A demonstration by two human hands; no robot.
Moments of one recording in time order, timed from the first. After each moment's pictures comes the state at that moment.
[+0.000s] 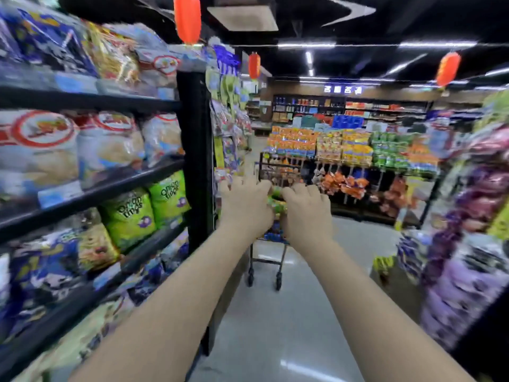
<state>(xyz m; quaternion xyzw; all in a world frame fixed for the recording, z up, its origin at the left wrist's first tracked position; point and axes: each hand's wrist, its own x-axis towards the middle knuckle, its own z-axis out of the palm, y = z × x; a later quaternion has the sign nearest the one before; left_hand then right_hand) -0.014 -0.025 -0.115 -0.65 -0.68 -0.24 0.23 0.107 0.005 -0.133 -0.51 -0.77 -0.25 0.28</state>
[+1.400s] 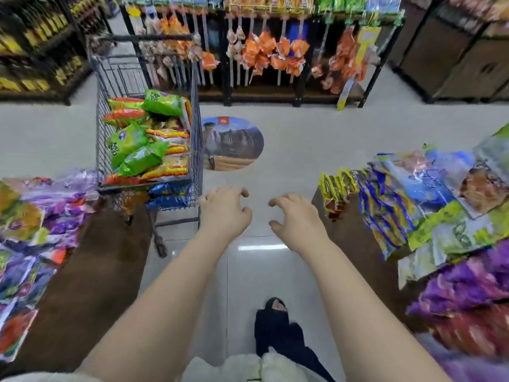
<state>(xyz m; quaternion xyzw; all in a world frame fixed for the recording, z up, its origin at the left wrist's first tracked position) 0.220 0.765 -0.395 -0.72 -0.67 -0.11 -0.14 0.382 0.733 -0.399 -0.66 -0.73 0.13 0.11</state>
